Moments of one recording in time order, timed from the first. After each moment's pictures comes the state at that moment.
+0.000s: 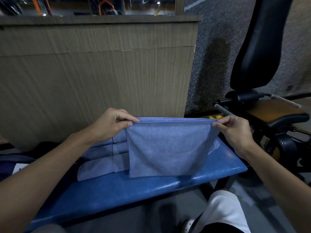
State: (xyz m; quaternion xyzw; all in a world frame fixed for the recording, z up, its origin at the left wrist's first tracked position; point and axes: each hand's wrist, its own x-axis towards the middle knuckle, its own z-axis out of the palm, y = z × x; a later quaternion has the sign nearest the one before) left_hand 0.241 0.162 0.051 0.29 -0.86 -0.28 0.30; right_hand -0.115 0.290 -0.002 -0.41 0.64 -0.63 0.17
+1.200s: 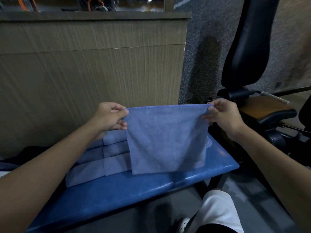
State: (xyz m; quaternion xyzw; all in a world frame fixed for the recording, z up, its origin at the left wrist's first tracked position) left_hand 0.193 0.152 0.055 0.47 -0.64 -0.46 0.40; right_hand -0.129 0.269 0.031 -0.45 0.62 -0.62 0.20
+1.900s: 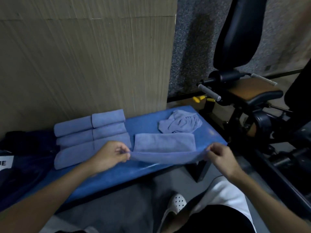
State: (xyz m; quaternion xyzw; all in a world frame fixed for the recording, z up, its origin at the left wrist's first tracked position) left_hand 0.218 0.207 -0.098 0.43 -0.76 -0.45 0.18; right_hand -0.116 0.379 -0.125 -0.41 0.73 -0.49 0.23
